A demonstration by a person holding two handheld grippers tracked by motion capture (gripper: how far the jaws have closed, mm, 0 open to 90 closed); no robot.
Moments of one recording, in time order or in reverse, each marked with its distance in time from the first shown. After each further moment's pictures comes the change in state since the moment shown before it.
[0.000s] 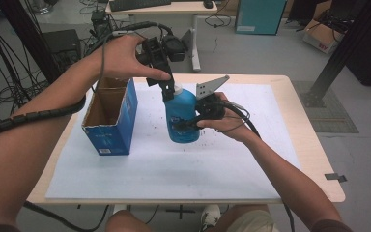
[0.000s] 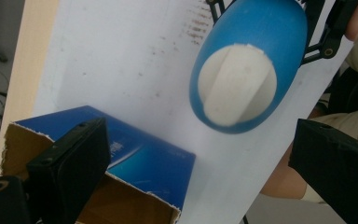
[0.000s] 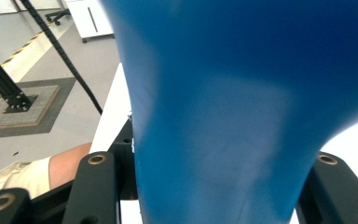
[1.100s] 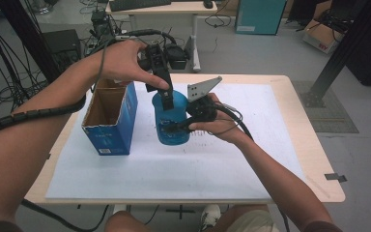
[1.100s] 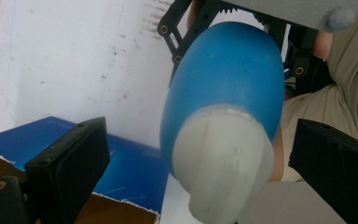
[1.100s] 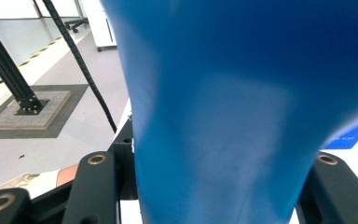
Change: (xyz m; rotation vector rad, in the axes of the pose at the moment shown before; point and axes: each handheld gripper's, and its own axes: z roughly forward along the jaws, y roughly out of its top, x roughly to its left) left arm -0.006 -0.002 0.008 0.020 -0.129 0.090; right arm 0.014 0.017 0.015 -0.062 0.047 -0.069
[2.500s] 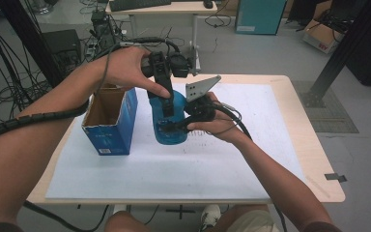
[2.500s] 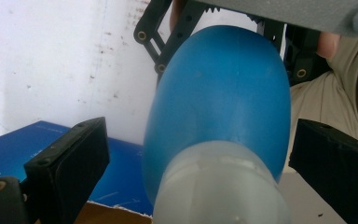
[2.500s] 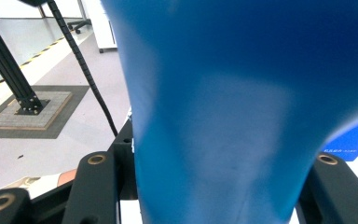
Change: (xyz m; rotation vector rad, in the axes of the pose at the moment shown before) left arm -0.007 0.003 0.011 0.037 -0.014 0.052; right arm 0.004 0.007 0.002 -0.009 0.008 -0.025
